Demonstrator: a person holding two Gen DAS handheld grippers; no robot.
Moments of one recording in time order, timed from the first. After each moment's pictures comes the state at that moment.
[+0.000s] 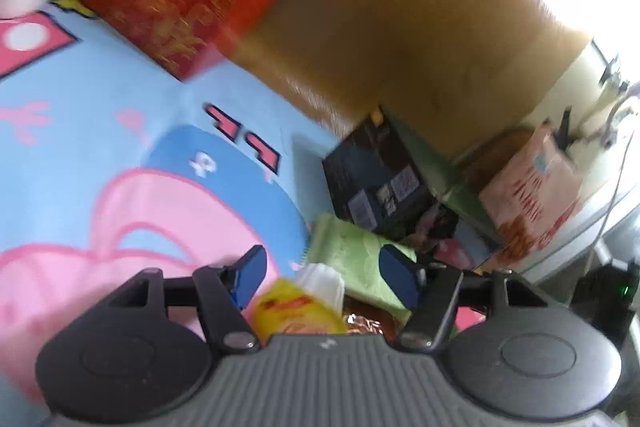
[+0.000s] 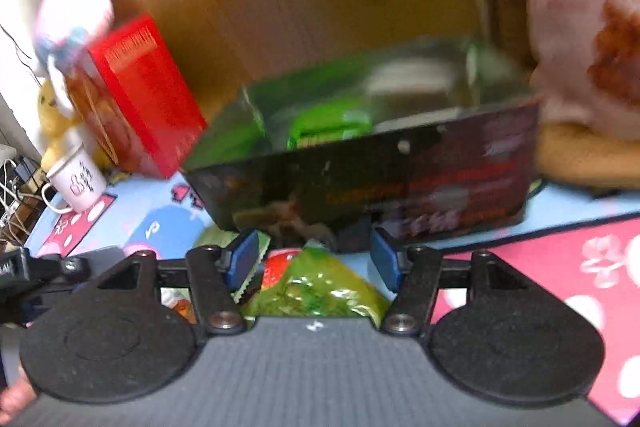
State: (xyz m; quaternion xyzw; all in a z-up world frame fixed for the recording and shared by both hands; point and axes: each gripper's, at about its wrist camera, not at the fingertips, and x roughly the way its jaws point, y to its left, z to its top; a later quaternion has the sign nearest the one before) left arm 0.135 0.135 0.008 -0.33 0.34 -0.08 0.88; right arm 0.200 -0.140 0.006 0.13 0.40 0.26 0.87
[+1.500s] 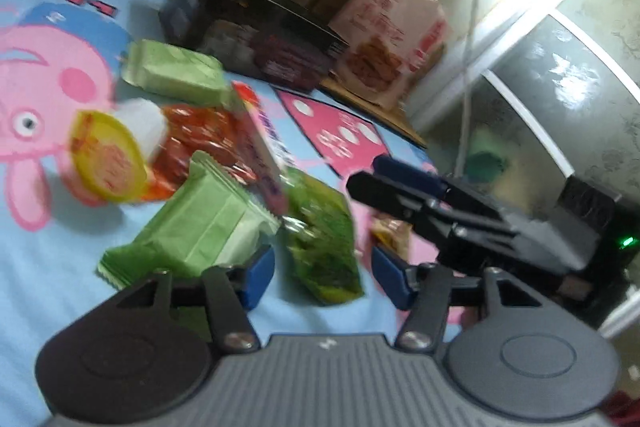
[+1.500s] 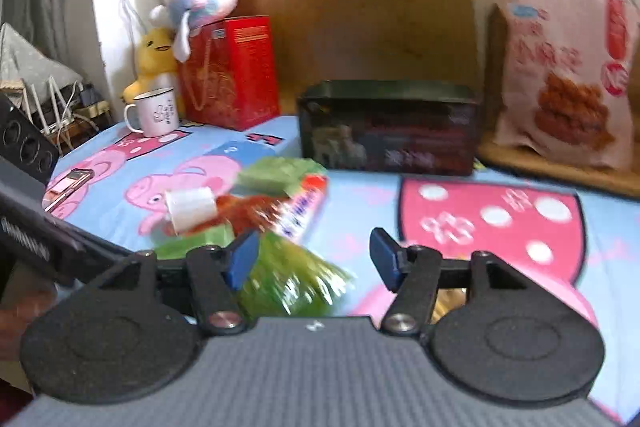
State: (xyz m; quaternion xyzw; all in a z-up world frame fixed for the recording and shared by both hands) left arm 0.019 0.044 0.004 -0.24 0.39 -0.27 0.85; right arm 0.034 -0.190 0.024 0.01 0.26 0.32 0.91
